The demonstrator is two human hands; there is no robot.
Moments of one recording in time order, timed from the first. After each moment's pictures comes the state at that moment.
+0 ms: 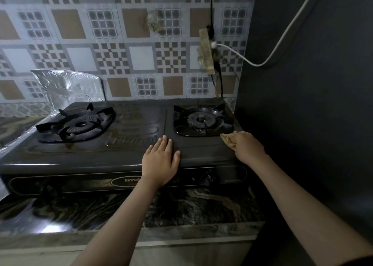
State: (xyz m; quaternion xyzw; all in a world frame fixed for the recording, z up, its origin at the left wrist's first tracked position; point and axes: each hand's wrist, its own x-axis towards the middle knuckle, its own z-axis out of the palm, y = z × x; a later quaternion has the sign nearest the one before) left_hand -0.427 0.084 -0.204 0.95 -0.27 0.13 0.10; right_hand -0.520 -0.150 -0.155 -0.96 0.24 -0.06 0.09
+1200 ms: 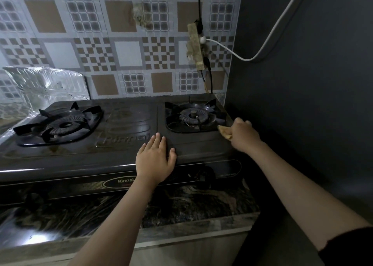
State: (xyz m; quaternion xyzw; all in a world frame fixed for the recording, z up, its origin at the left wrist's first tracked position) left_hand -0.425 0.084 -0.206 0.94 -0.28 0.14 0.12; right_hand -0.516 -0.146 -0.138 -0.95 0.29 -0.06 0.09
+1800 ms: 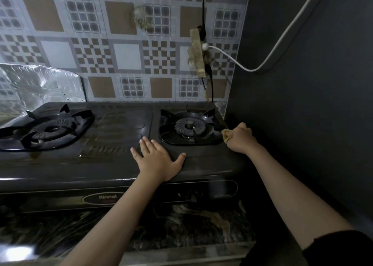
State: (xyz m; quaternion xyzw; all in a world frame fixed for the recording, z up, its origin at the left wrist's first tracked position) left_hand -0.412 0.028 -0.177 0.99 -0.15 -0.04 0.07; right_hand -0.472 -0.200 -0.139 -0.93 0.31 -0.03 0.17
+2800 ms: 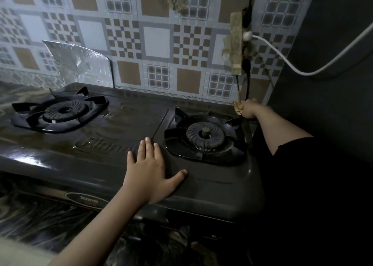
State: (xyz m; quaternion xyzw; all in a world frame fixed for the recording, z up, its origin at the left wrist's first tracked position) left_hand -0.407 0.021 -0.186 0.99 -0.12 0.00 0.03; right_hand -0.258 -0.311 -0.127 -0.98 0.15 0.09 0.00
